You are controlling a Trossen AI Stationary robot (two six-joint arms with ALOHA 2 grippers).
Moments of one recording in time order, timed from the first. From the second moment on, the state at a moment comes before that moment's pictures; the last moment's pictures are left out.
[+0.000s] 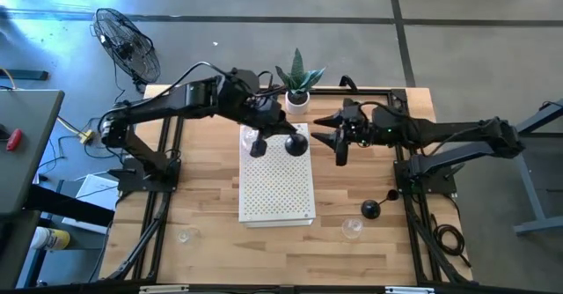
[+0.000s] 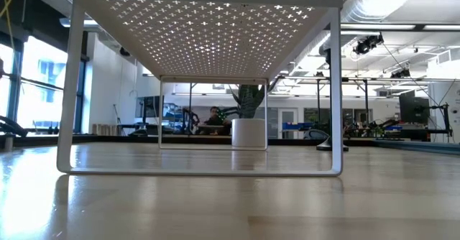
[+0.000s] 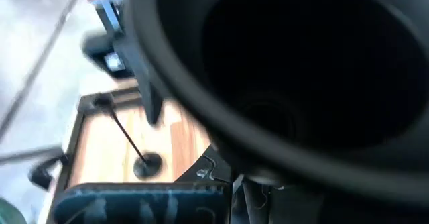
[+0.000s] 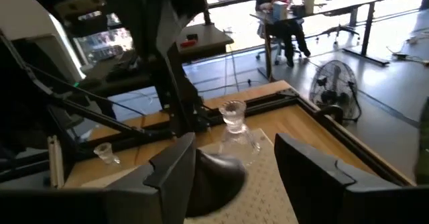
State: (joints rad) left arm 0.11 1.55 1.82 -0.67 0.23 0.24; right arm -0.04 1.08 0.92 0.03 0.13 0.20
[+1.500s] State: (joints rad) left arm 0.11 1.64 1.88 -0.72 0.23 0.28; right arm -0.04 1.28 1.11 -0.08 0.02 0.11
